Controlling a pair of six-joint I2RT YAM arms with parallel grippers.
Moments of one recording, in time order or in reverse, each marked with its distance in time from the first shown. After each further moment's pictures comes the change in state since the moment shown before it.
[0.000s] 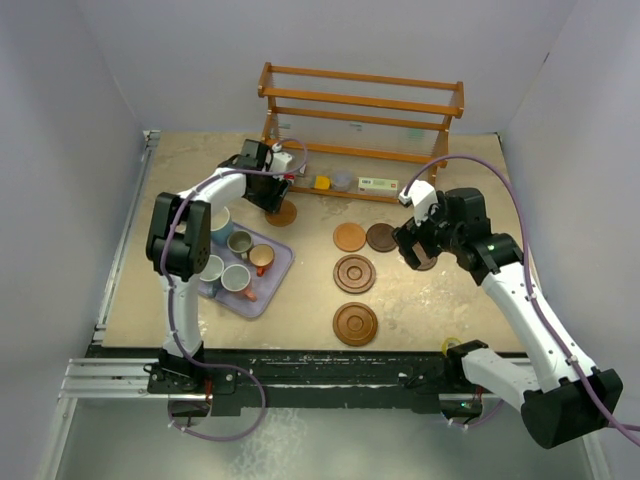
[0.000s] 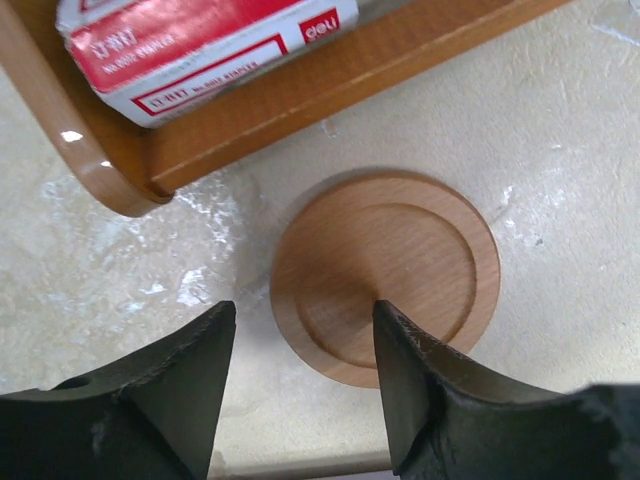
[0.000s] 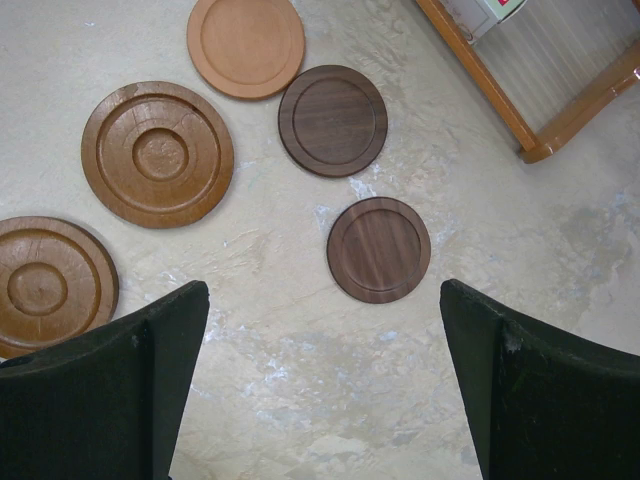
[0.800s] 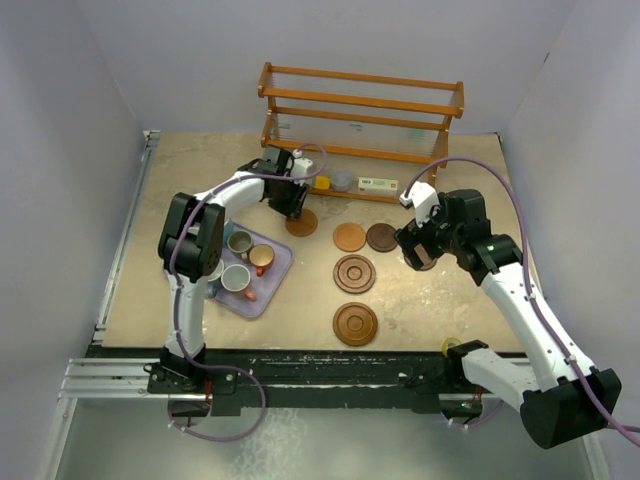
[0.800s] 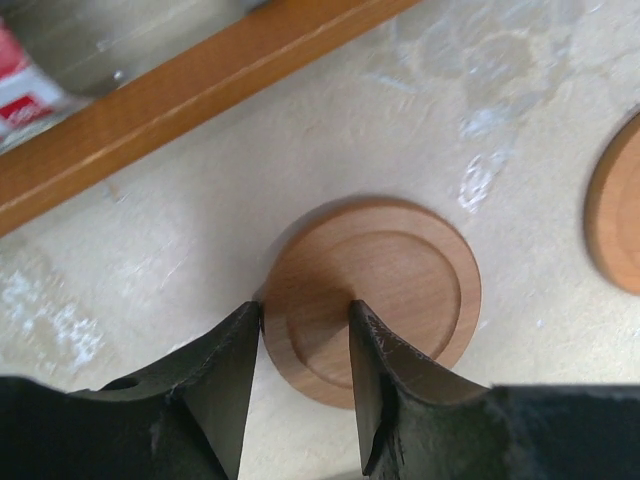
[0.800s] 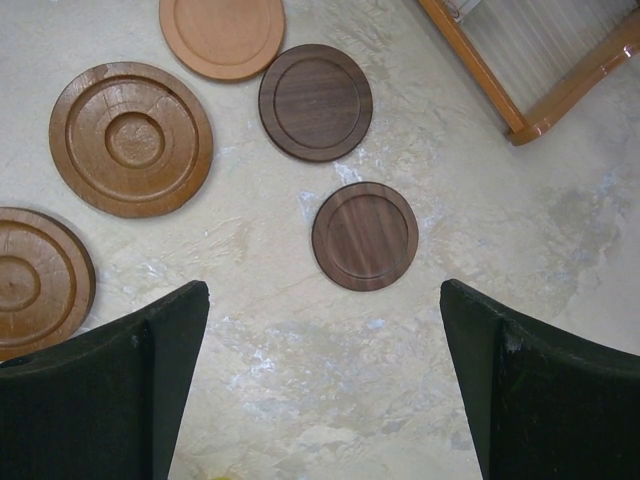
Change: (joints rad) left arm -0.093 0.026 0.009 -0.012 0.110 -0.114; right arm -0.013 -0.001 -0.017 0.001 0.030 -0.020
